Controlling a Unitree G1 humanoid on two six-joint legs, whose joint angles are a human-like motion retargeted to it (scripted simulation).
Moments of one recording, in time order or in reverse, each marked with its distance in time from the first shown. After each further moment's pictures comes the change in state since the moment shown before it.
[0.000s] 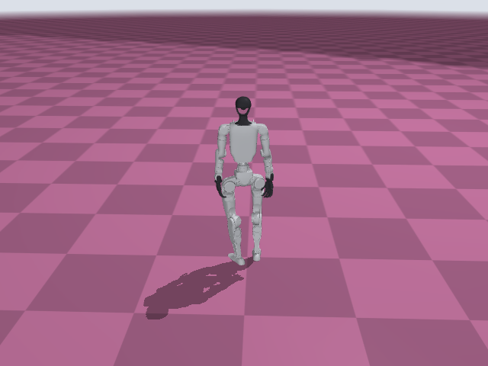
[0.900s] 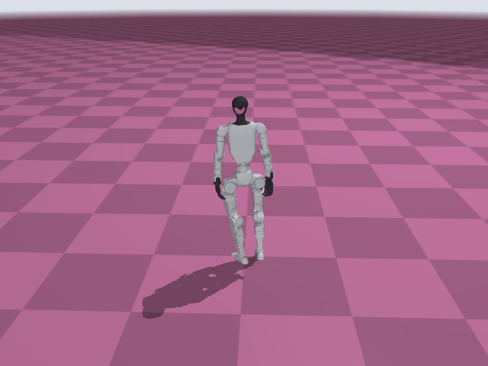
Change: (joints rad) left arm -0.019 0.030 0.003 -0.012 -0.003 0.001 0.000; right arm -0.012 0.010 0.010 -0.029 -0.014 -0.013 0.000; waist 0.035 -0.025 0.035; left_leg -0.031 -0.033 -0.027 -0.011 0.006 0.038; right_leg -0.063 -0.006 0.099 0.069 0.004 0.011
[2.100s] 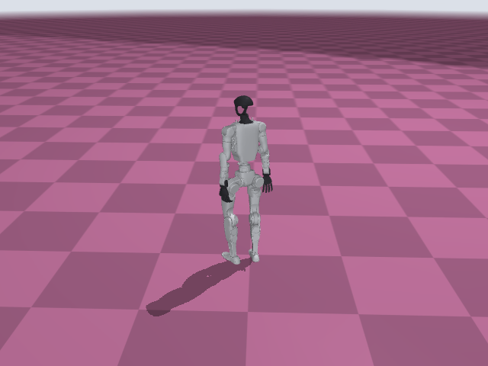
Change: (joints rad) left arm 0.025 -0.002 0.039 -0.028 -0.008 0.005 -0.010; right arm -0.006 -0.051 0.022 -0.001 0.016 -0.009 -0.012; waist 0.096 -0.041 0.024; left_leg -0.190 -0.047 -0.283 0.145 0.068 -0.032; right_leg 0.111 -0.054 -0.316 -0.095 -0.038 -0.046
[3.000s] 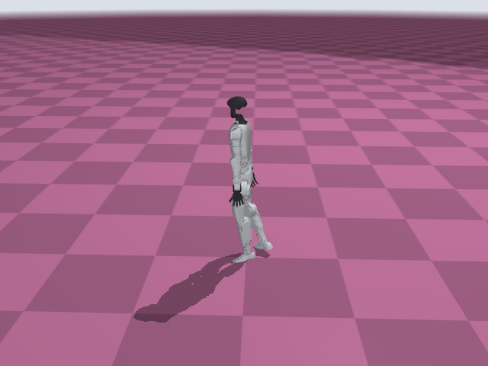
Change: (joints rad) left arm -0.065 -0.006 -0.033 0.010 -0.019 -0.010 0.016; right arm 0.046 0.003 -0.073 -0.013 0.035 -0.012 -0.025; waist -0.053 0.139 -0.033; left_leg 0.096 0.157 0.485 -0.106 -0.053 0.012; right_leg 0.005 -0.052 -0.263 0.382 -0.022 0.003
